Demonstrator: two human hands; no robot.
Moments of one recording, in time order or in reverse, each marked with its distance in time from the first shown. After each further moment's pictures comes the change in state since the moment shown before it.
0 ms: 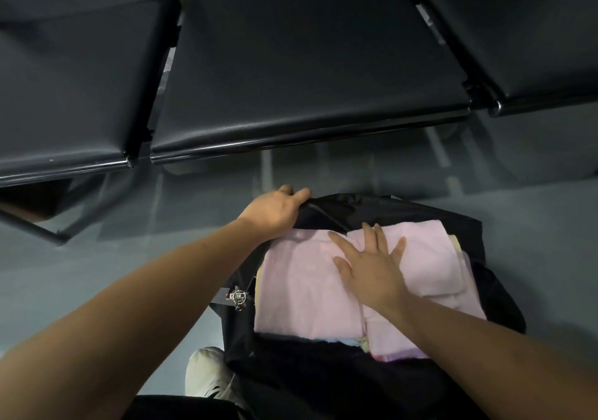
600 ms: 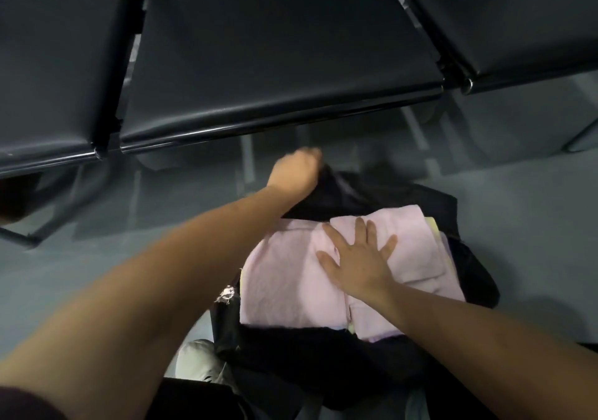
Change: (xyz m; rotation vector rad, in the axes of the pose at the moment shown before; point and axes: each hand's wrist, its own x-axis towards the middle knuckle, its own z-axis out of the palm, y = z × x) left_hand 0.056 0.059 -0.012 0.027 0.191 -0.040; right_hand -0.013 0.001 0.007 0.133 -0.098 0.114
